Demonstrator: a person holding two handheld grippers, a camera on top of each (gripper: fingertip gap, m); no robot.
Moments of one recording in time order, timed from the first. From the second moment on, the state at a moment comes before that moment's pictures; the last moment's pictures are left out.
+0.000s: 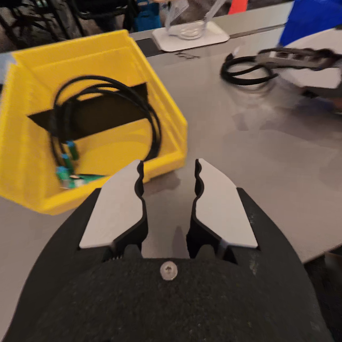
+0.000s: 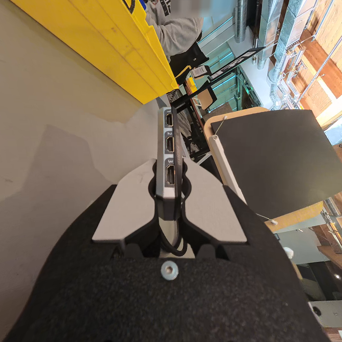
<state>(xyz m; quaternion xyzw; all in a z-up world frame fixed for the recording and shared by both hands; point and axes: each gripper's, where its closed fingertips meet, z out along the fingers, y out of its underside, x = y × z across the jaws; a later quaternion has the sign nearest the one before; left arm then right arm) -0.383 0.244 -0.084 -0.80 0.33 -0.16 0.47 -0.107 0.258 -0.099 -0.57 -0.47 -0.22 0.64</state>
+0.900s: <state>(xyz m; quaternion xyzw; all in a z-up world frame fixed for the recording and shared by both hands) -0.427 0.378 0.027 -0.76 0.46 0.00 0.46 -0.097 0.261 -0.100 -0.58 -0.47 -0.21 0.64</state>
